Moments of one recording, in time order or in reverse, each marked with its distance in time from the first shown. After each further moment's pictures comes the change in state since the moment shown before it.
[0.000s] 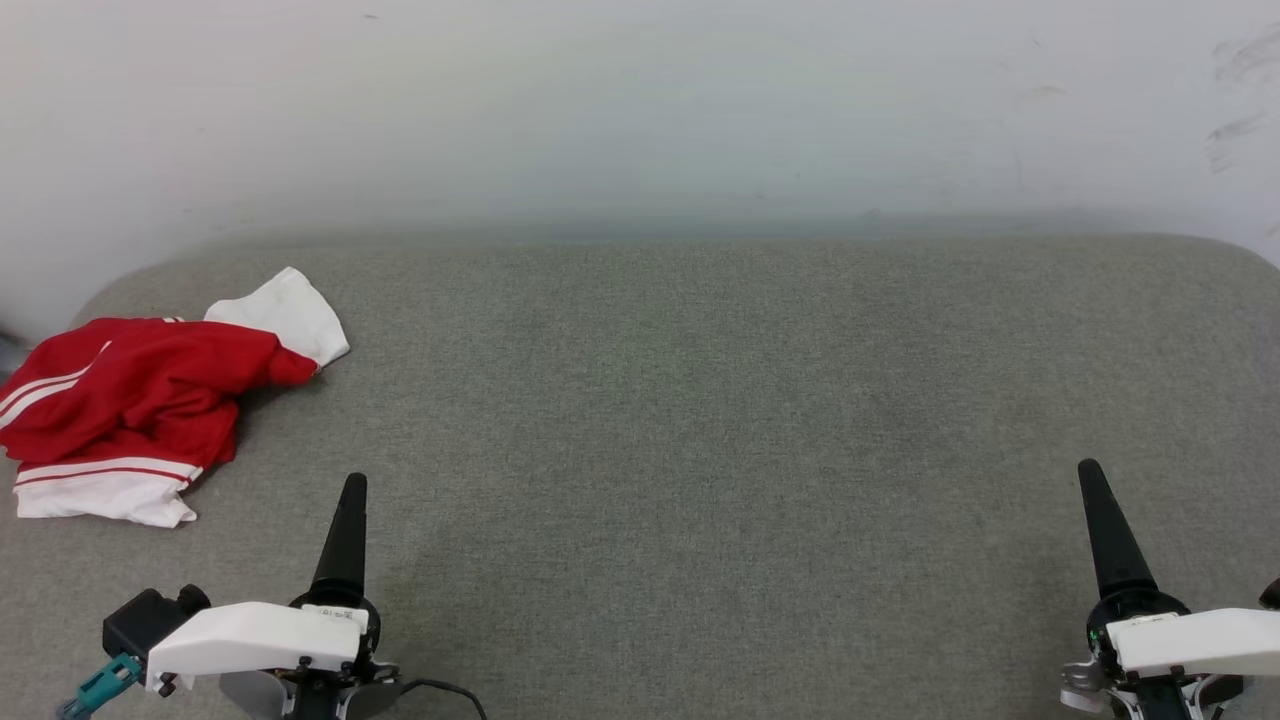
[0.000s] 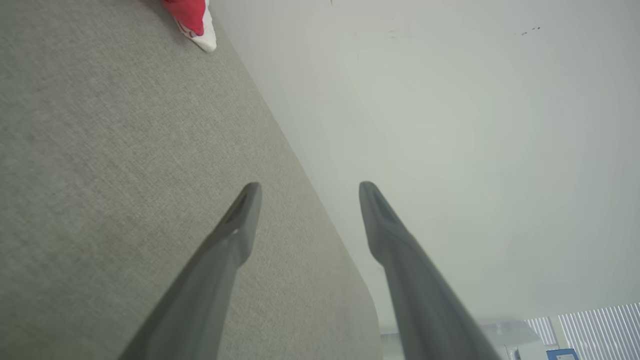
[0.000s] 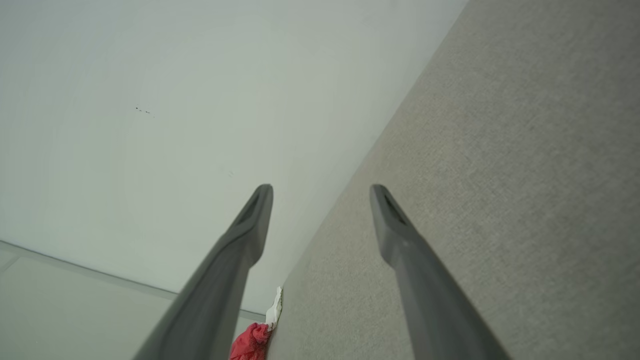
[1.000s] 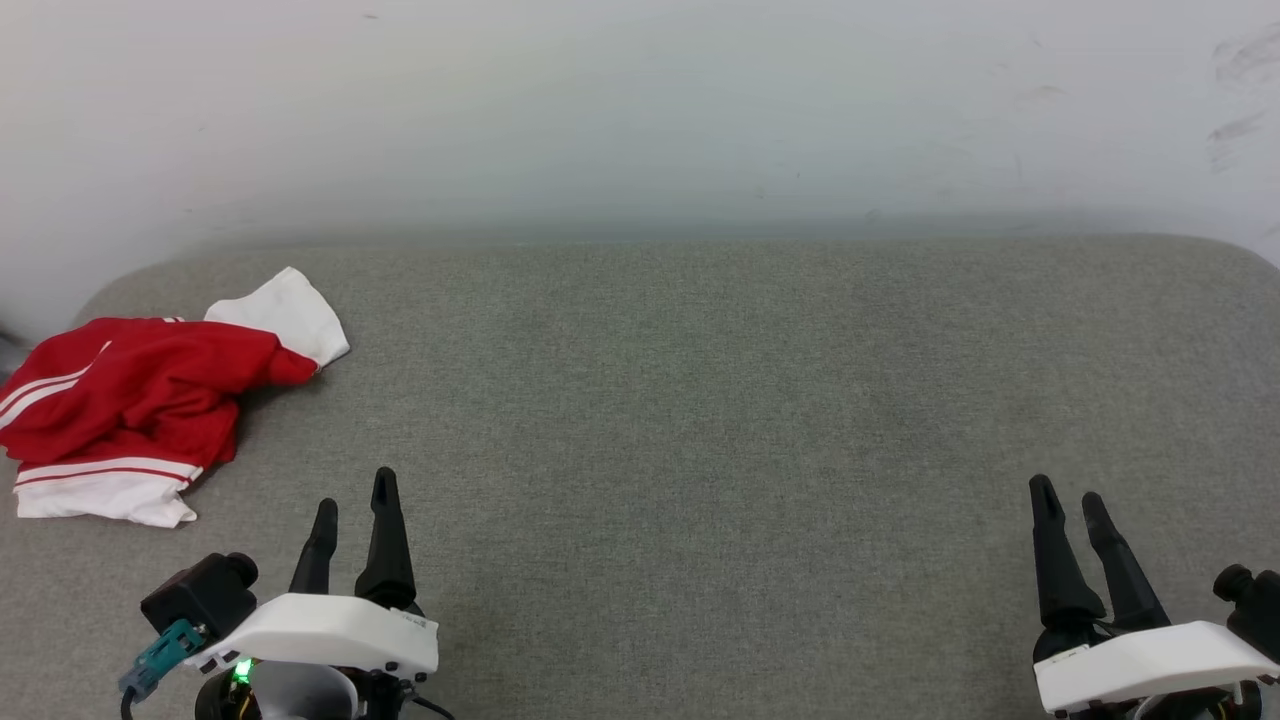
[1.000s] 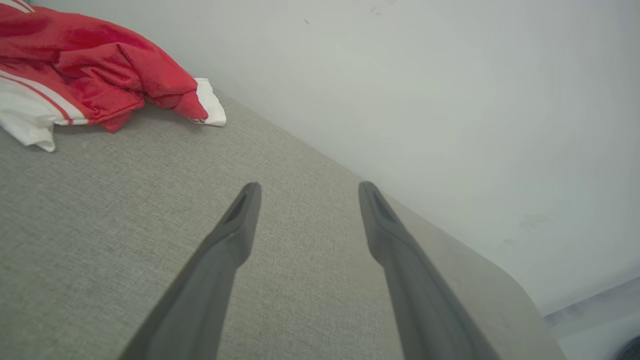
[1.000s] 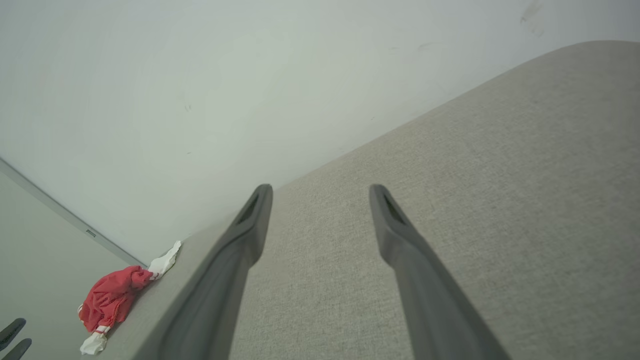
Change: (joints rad) left arm 0.024 0.009 -0.104 -0.086 0.545 0.131 -0.102; right arm 0.048 0.000 0.059 -0.071 -0.565 0.000 -0.103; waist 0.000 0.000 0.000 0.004
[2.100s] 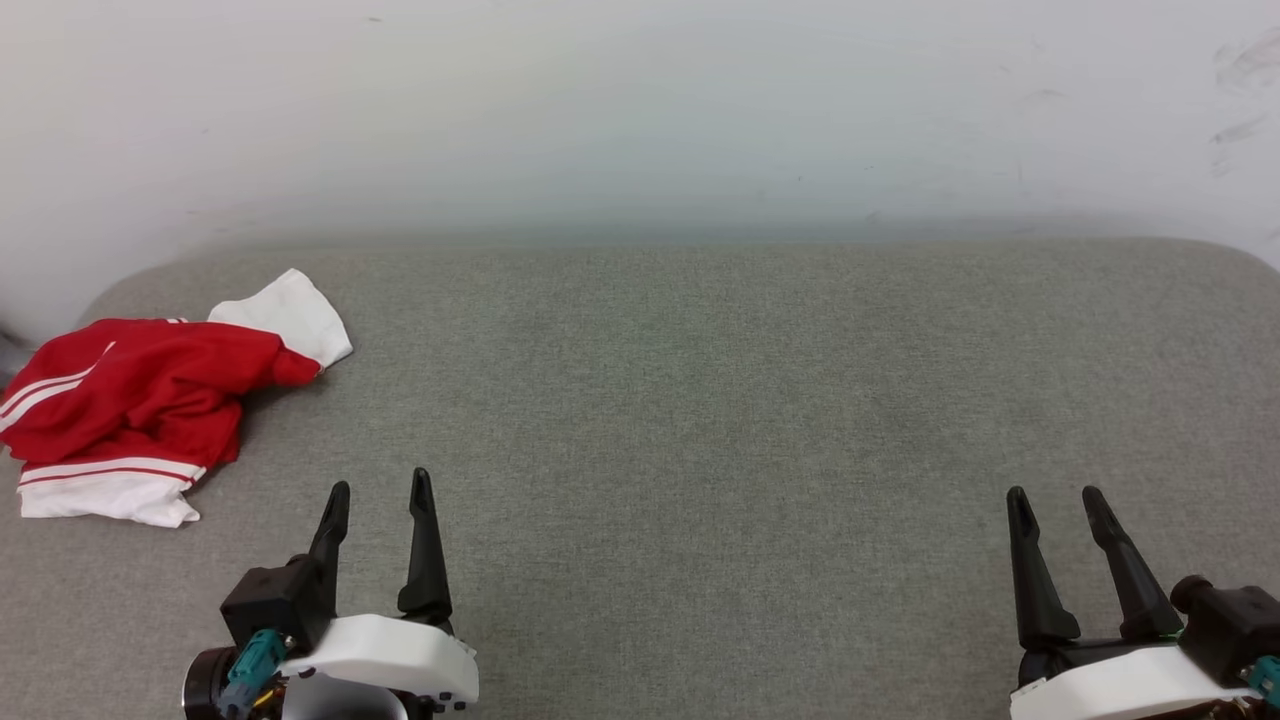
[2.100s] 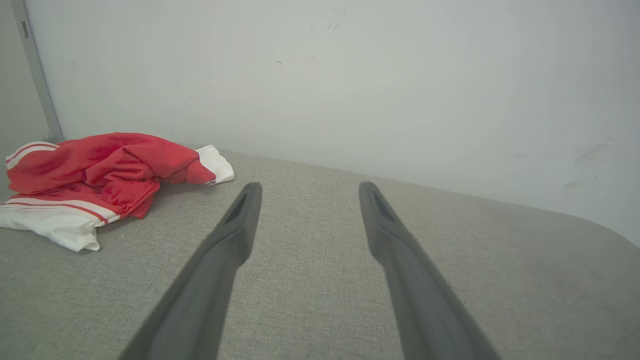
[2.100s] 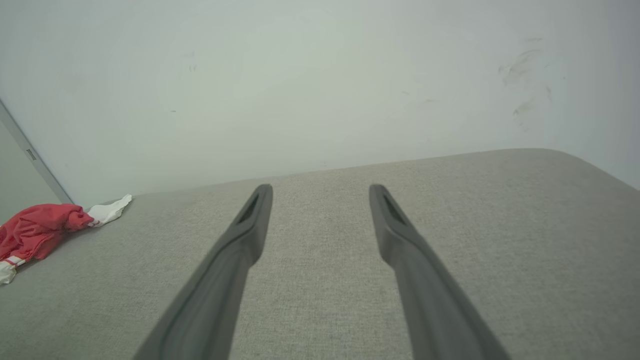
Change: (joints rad) left arm 0.023 0.054 -0.119 -0.037 0.335 0.070 -0.085; right arm 0.043 0.000 0.023 -0.064 -0.378 0.000 -0.083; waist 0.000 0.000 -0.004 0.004
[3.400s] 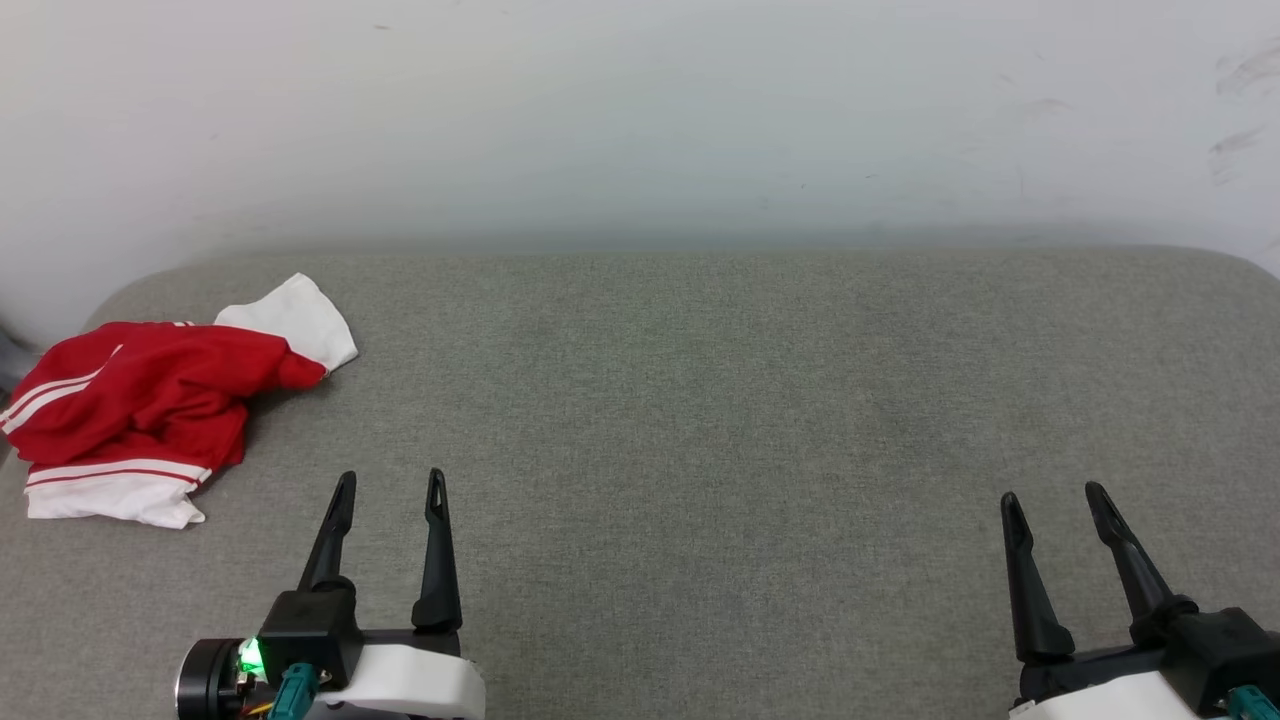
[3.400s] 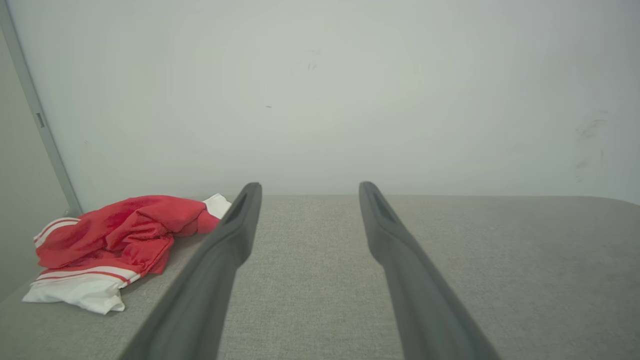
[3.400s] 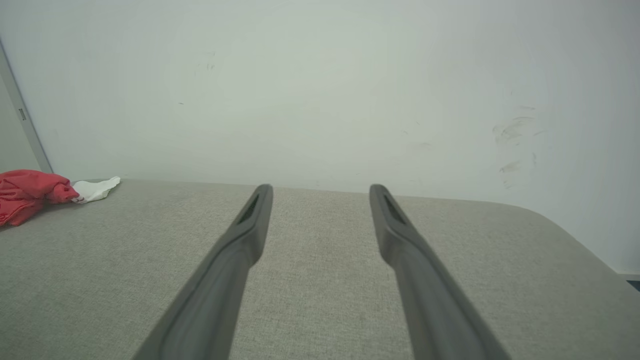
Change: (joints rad) left arm 0.037 -0.049 0.041 -0.036 0.246 -0.065 -0.074; right arm 0.034 0.000 0.004 -0.052 -0.197 0.000 -0.076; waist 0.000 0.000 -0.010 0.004
